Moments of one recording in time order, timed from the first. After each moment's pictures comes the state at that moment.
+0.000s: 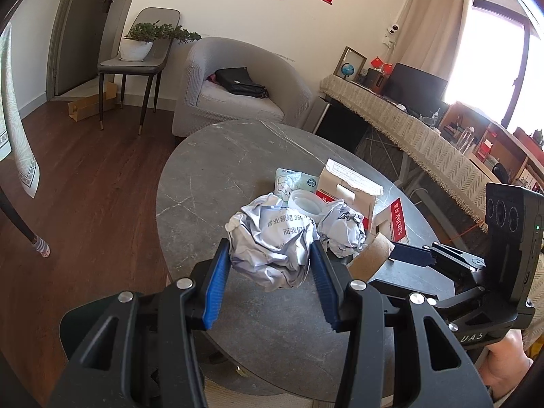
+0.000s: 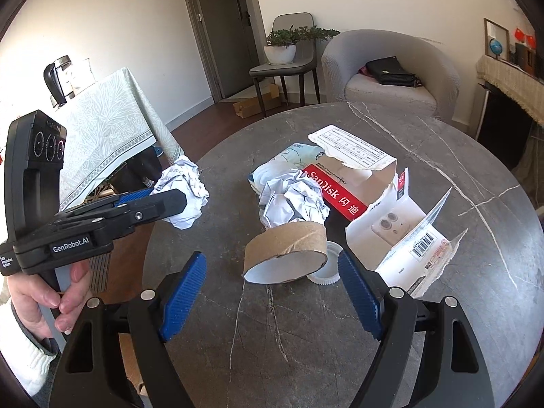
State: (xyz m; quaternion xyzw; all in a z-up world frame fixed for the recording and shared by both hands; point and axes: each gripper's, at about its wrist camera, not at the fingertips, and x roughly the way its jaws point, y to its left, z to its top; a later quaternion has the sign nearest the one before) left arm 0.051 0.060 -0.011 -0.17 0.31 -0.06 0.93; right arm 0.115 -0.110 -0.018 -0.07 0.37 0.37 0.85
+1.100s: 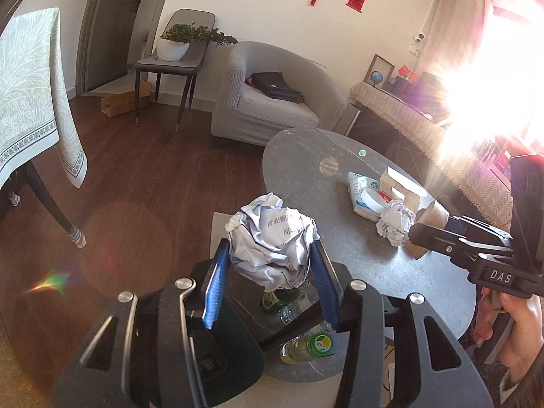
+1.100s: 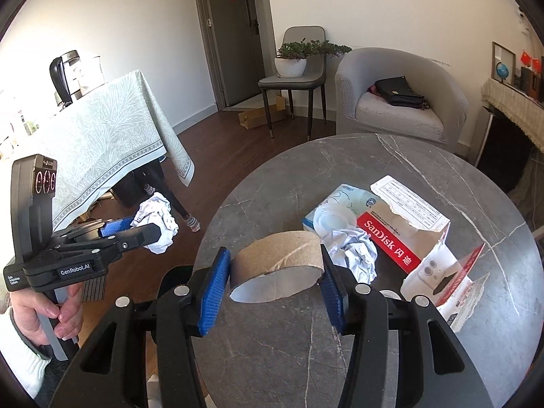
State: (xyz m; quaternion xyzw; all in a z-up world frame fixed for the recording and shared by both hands) left arm 0.001 0.138 -0.010 -0.17 0.32 0.00 0.93; right arm 0.095 -0.050 0.011 -0.09 0.34 0.38 0.86
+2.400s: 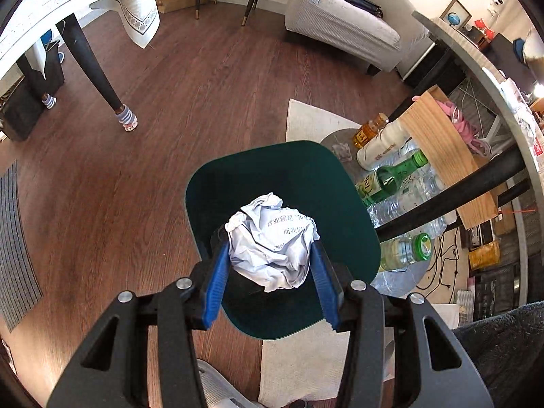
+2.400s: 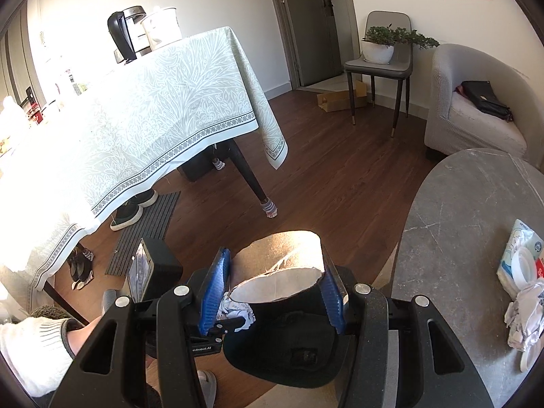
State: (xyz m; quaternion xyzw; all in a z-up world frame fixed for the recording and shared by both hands) left arm -0.051 0.225 -0.159 -0.20 0.52 0.07 0.83; right arm 0.049 0.091 -0.010 -0.12 0.37 0.50 0.77
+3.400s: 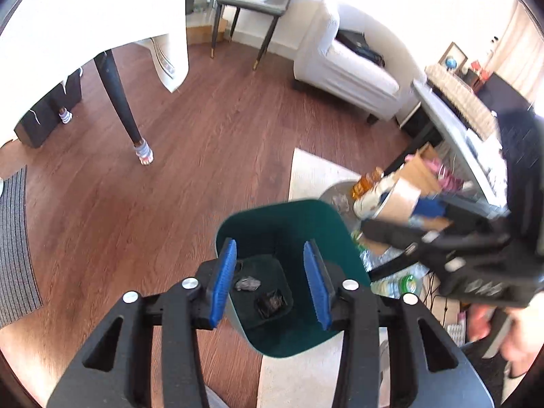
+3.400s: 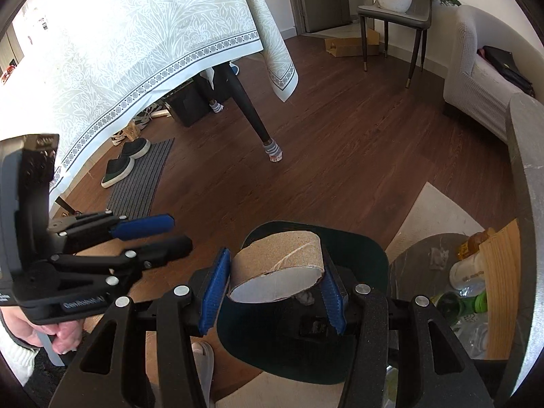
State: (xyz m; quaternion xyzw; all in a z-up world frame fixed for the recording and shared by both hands) left arm -0.080 0.264 -0.103 -0.23 0.42 0.09 0.87; right arm 0.046 0.153 -0.112 -0.18 0.46 0.48 0.73
